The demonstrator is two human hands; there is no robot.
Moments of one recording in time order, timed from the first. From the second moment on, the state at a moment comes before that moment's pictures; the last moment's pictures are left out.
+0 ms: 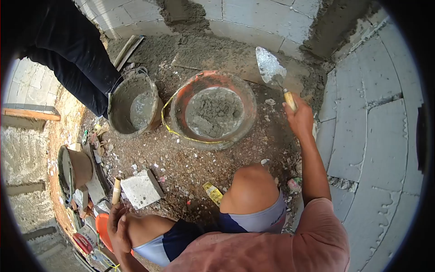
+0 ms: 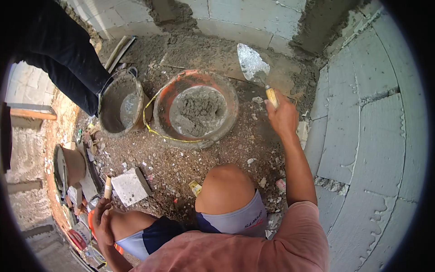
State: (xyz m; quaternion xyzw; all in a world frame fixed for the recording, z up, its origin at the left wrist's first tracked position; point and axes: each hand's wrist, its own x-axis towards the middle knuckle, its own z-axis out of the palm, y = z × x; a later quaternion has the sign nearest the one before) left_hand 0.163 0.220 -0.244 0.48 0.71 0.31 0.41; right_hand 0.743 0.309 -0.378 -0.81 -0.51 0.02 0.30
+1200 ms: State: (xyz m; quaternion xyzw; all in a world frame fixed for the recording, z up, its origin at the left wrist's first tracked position) left_hand 0.165 0.199 -0.229 0.56 0.75 0.20 0.29; right_hand 0.971 0.356 -0.535 -0.96 -0.03 0.08 0.27
